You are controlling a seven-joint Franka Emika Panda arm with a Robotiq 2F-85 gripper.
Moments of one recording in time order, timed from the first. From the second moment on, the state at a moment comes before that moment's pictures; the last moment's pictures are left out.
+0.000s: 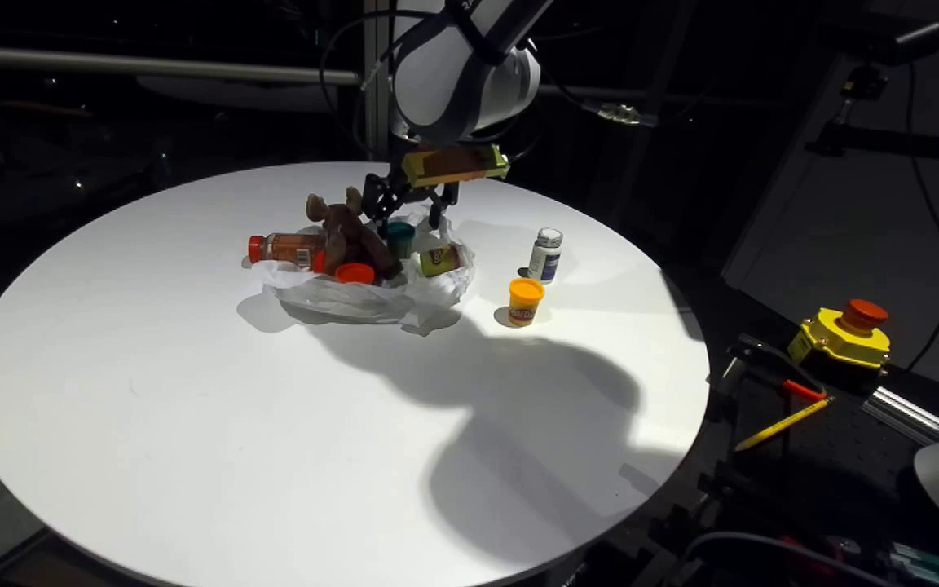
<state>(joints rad) 0.12 0.81 -0.15 -1.67 -0.01 2.65 0.37</state>
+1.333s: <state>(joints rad) 0.13 0.88 -0.14 -1.54 -0.01 2.57 0.40</state>
